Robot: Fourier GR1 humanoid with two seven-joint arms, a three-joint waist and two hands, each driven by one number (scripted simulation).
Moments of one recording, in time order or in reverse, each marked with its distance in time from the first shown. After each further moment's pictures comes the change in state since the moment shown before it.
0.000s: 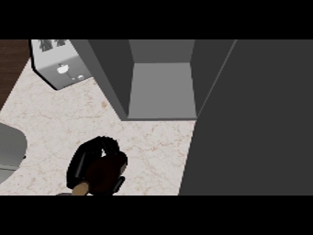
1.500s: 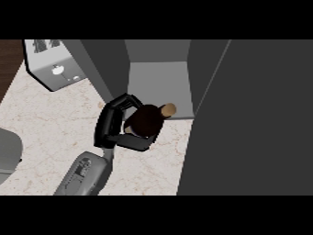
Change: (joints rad) left arm -0.333 -0.005 -0.163 0.002 -0.032 0.489 0.223; right arm 0.147 -0.074 -0.021 -0.008 -0.027 0.027 -0.162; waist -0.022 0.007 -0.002
